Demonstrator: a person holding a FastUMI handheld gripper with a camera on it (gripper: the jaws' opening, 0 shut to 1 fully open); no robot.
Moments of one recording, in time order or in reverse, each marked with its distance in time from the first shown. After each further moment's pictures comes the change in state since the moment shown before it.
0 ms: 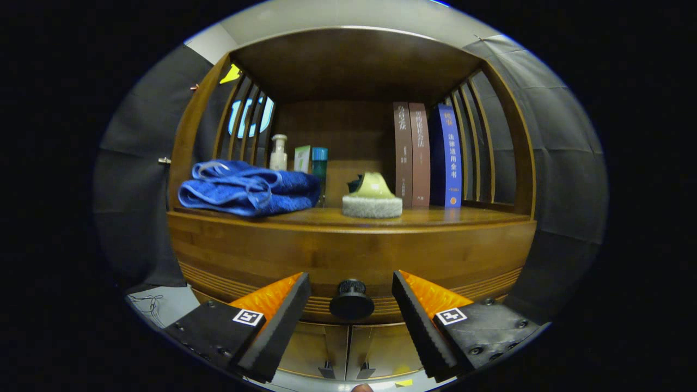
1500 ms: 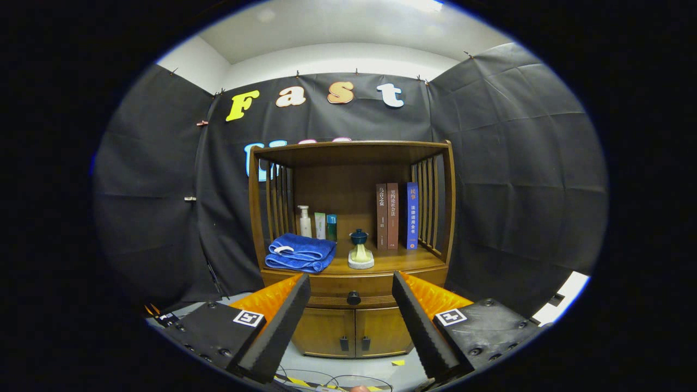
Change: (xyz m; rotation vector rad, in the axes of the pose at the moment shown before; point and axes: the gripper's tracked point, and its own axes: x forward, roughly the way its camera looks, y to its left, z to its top) arm -0.253 -0.008 0.193 0.048 -0.010 0.008
